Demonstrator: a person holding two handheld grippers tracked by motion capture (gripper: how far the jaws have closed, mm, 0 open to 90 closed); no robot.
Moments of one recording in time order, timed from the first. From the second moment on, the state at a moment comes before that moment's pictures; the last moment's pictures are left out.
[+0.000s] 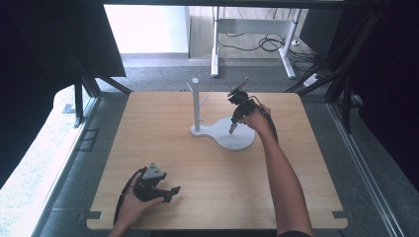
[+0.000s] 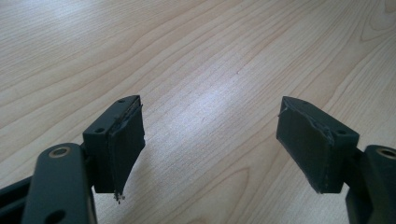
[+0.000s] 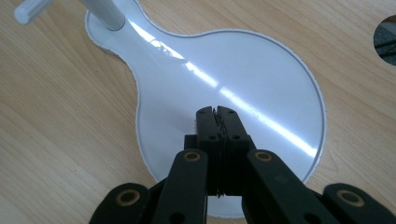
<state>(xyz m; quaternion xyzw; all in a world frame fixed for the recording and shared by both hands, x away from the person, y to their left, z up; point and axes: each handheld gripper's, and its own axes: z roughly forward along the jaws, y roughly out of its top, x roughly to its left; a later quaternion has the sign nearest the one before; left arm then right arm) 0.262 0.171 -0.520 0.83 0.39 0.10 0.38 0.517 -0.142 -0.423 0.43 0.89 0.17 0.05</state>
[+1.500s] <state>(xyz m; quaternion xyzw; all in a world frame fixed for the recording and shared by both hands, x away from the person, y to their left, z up) 0.263 0.172 -0.520 0.83 0.39 0.10 0.38 0.525 -0.154 -0.471 0.45 0.87 0.17 0.07</state>
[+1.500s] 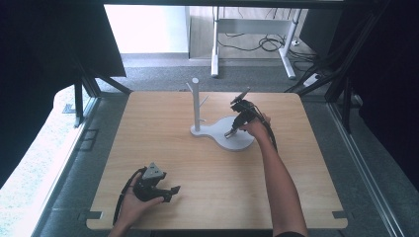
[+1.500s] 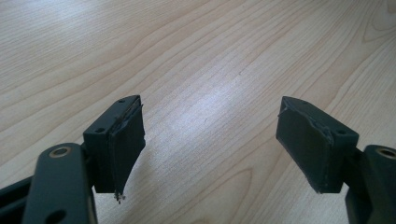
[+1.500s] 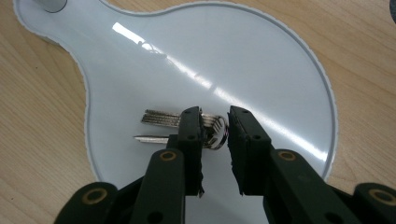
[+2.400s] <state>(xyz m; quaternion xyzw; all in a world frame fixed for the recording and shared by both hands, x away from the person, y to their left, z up) 0.264 0.170 -0.523 0.84 0.39 0.10 0.38 0.496 -0.159 -0.449 0.42 0.88 0.20 0.07</state>
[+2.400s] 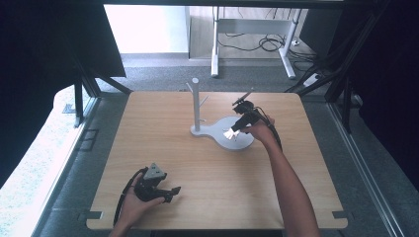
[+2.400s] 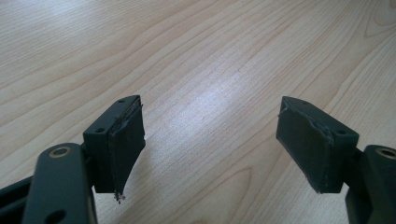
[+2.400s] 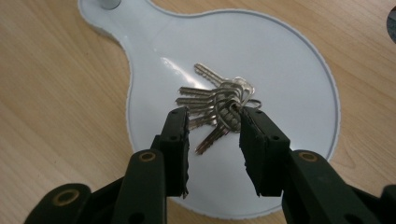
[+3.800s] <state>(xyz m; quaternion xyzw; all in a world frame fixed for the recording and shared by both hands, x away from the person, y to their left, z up) 0.263 0.167 -0.523 0.84 0.39 0.10 0.37 0.338 -0.251 -0.473 0.38 0.88 0.29 0.08</state>
